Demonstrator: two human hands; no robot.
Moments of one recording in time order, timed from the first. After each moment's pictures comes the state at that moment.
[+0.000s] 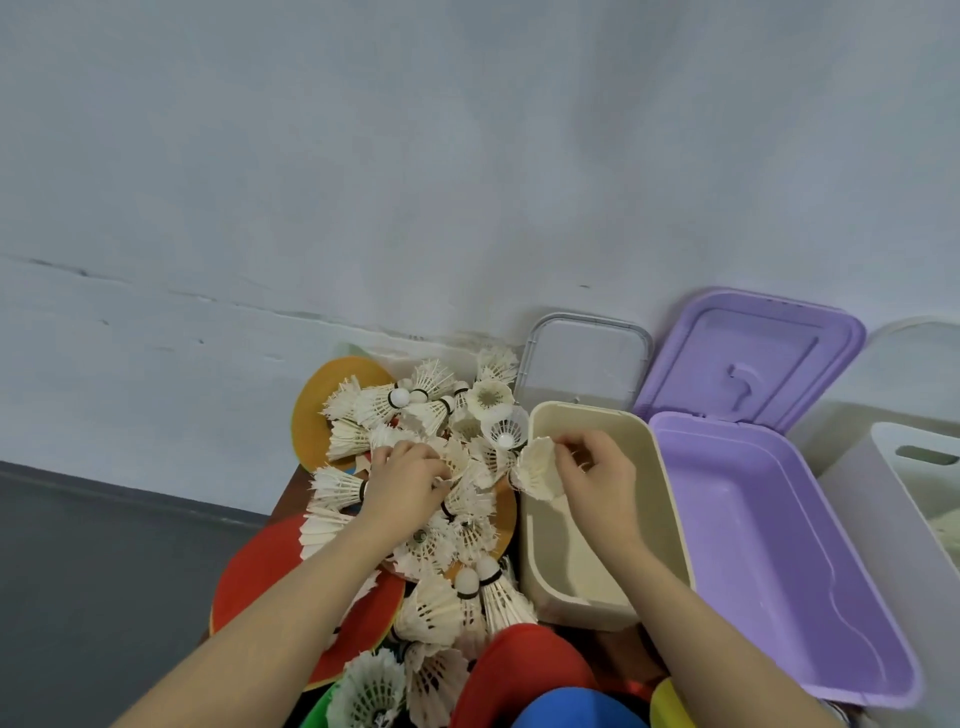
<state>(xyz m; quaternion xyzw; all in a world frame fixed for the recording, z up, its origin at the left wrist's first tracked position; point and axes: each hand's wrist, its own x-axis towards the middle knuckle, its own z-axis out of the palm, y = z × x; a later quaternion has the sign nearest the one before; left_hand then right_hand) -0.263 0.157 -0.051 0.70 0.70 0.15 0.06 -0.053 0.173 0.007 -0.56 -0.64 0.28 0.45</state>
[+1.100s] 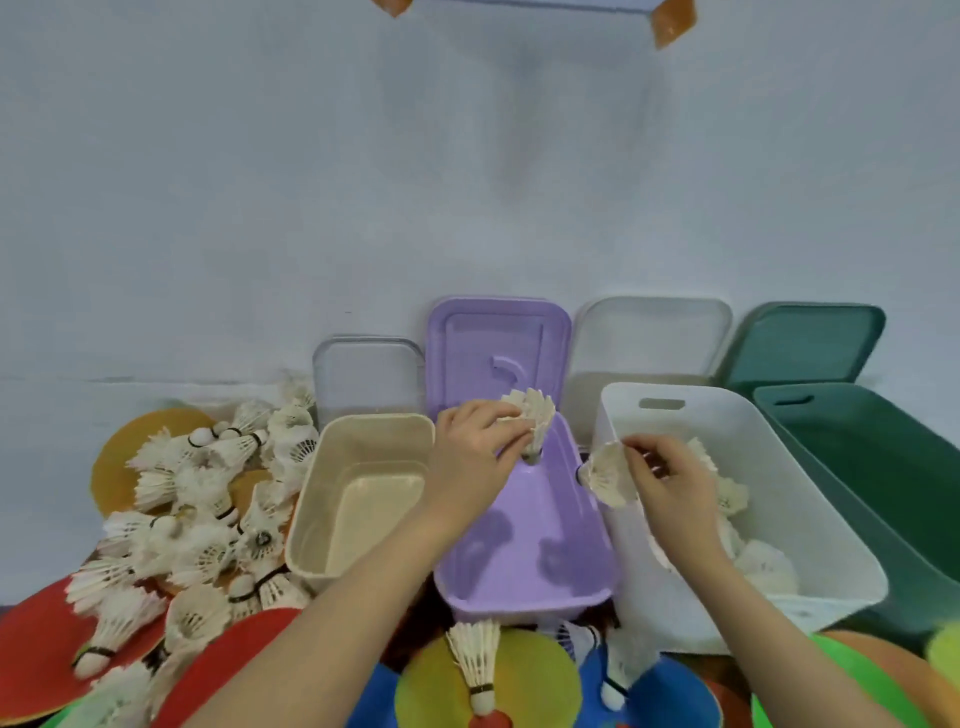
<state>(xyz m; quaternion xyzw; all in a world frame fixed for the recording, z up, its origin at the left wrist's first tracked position) 0.076 0.153 0.056 0.76 0.43 0.49 -0.06 0.290 0.119 0.053 -0.57 -0.62 0.15 0.53</state>
